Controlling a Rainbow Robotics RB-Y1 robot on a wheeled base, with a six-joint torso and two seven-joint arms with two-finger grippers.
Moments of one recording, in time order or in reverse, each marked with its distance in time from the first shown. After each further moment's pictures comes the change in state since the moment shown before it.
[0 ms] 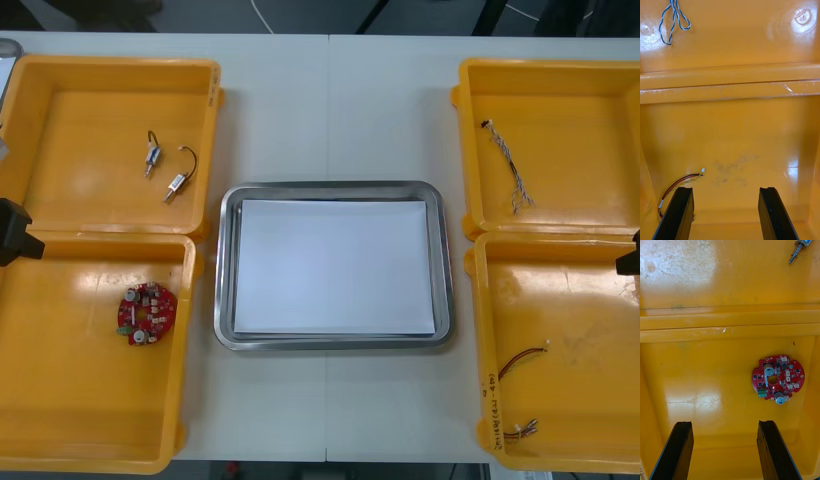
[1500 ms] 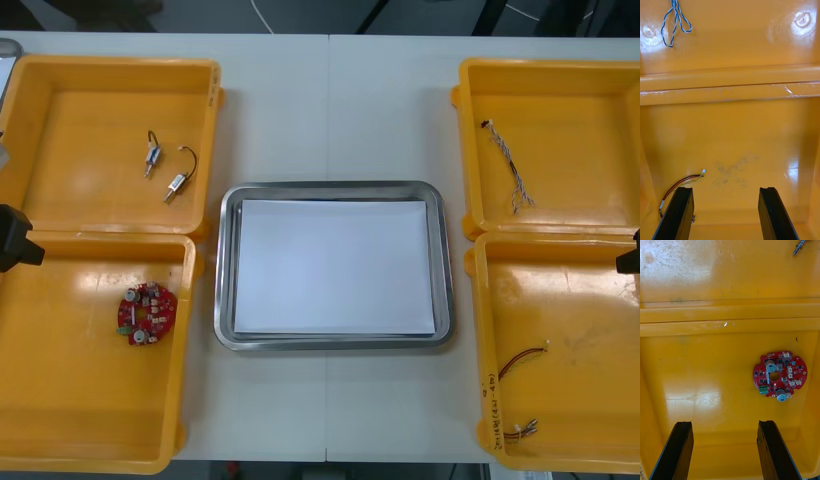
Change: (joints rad) right arm -0.001 0.004 -0.005 -0.009 0.002 0.000 0.000; left arm 0.015 -0.001 -0.002 0.002 0.001 0.000 0.000
